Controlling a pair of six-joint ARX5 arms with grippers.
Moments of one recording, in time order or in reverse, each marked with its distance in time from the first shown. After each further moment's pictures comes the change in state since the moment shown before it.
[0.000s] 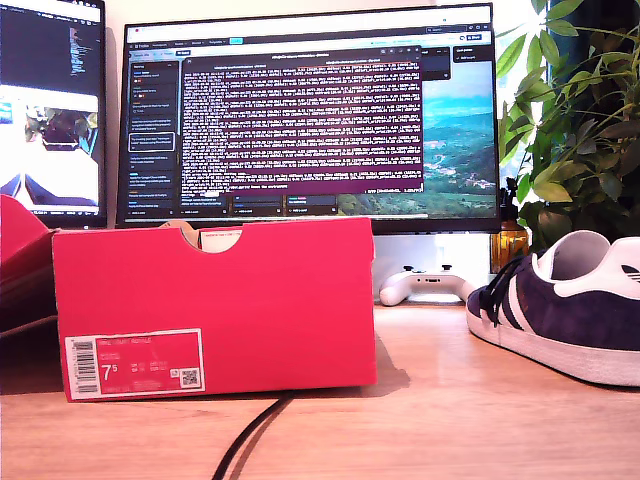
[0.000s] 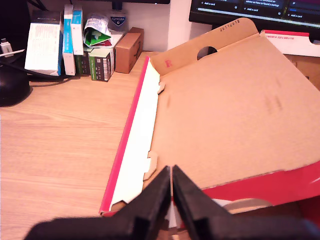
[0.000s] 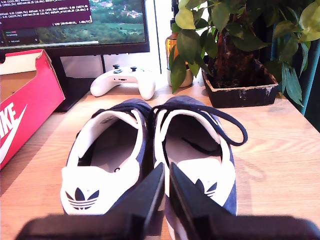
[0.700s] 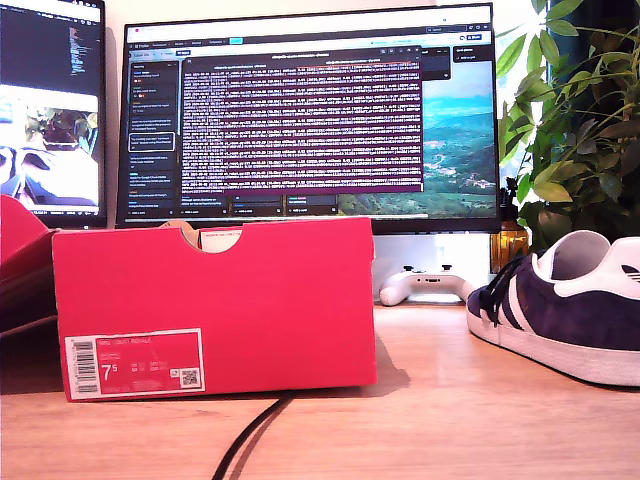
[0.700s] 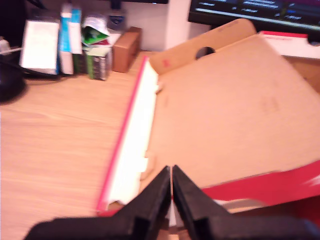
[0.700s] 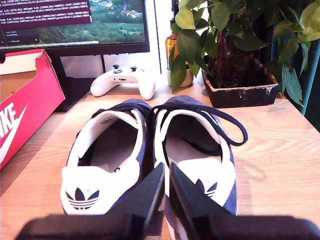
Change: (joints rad) left arm 0.000 0.000 0.000 0.003 0.069 -0.097; right arm 0.000 0.000 0.000 0.000 -0.005 0.005
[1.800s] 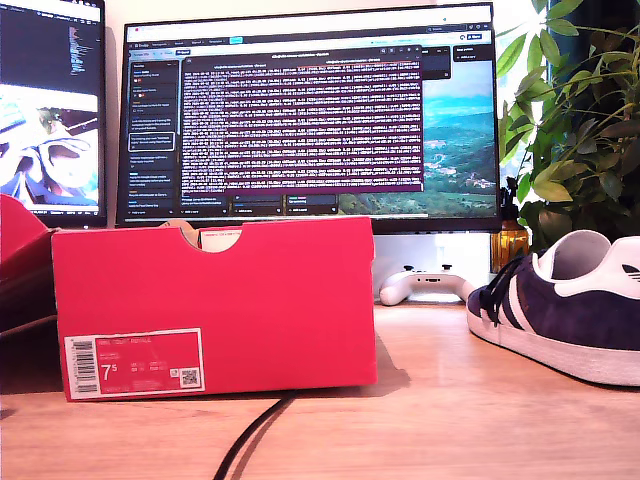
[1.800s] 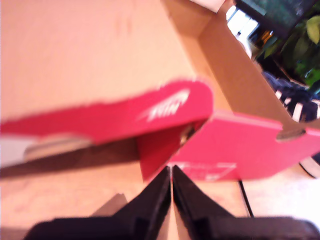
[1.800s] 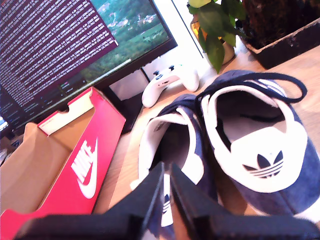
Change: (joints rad) left arm -0.268 0.343 -0.003 0.237 0.219 -0.253; right arm 0.000 0.000 0.015 0.000 -0.153 0.461
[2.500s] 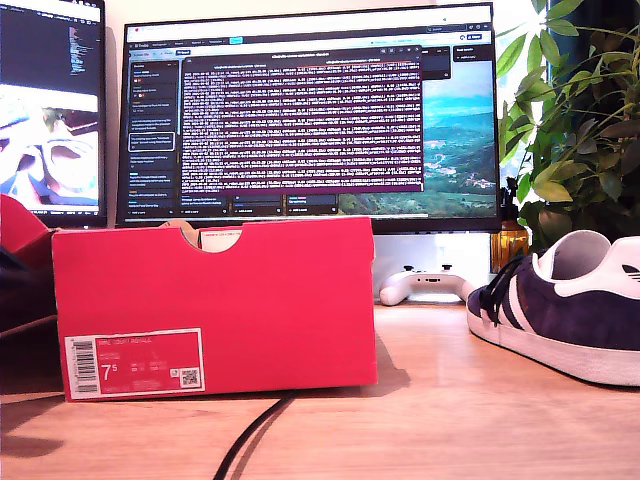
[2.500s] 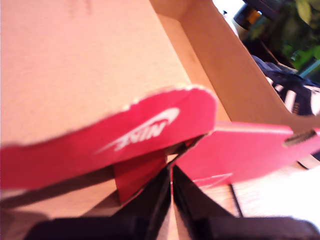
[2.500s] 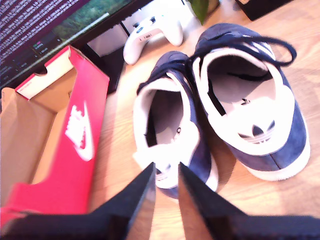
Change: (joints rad) left arm -0.135 0.644 -0.001 0.668 -0.013 -0.028; right arm 0.000 0.292 0.355 -0.377 -0.010 -0.043
